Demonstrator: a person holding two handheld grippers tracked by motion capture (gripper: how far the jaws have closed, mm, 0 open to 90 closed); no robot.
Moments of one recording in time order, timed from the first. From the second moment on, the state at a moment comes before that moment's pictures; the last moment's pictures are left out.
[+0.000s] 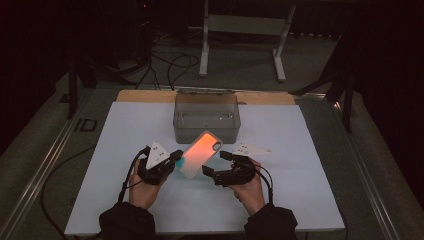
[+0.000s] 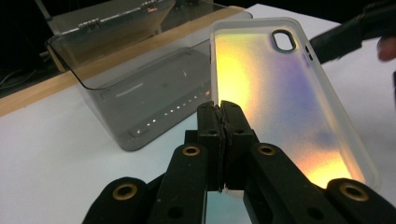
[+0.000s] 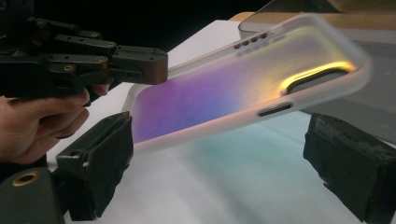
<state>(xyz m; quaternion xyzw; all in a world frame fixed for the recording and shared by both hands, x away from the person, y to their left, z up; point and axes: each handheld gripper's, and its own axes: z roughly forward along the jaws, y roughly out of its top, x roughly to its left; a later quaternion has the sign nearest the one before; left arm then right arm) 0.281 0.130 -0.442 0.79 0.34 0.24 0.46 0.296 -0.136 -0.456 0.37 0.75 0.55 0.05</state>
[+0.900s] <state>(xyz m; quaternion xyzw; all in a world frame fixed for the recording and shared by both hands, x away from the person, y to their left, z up) 0.276 0.114 -0.448 0.78 0.35 0.24 0.47 0.302 -0.127 -0.451 0.41 0.72 0.55 -0.02</state>
